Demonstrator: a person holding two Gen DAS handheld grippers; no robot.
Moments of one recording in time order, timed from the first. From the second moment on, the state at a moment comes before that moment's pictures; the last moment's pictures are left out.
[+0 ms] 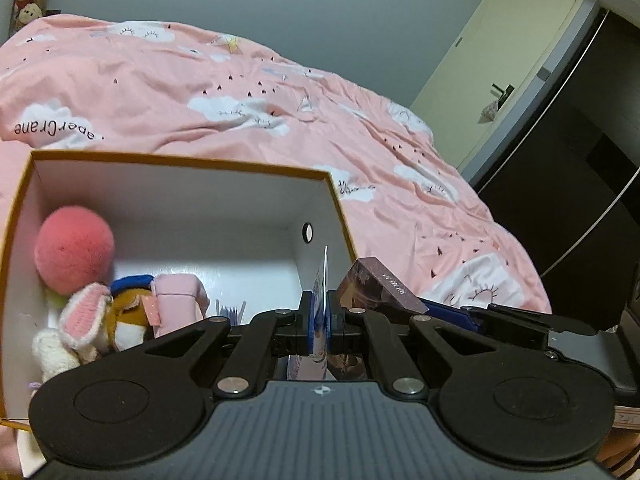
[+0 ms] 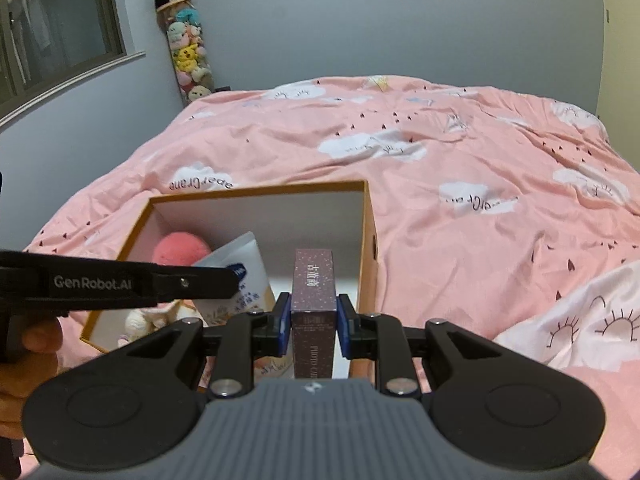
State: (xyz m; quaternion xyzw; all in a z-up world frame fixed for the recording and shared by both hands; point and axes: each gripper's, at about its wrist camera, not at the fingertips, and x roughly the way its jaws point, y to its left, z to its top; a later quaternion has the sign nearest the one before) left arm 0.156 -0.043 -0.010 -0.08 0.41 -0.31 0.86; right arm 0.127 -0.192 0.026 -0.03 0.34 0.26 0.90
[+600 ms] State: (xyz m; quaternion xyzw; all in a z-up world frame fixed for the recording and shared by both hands) left arm 0.146 -0.054 -0.046 -0.04 0.44 -0.30 0.85; right arm 0.124 -0.177 0.000 -0.09 0.37 0.23 0.89
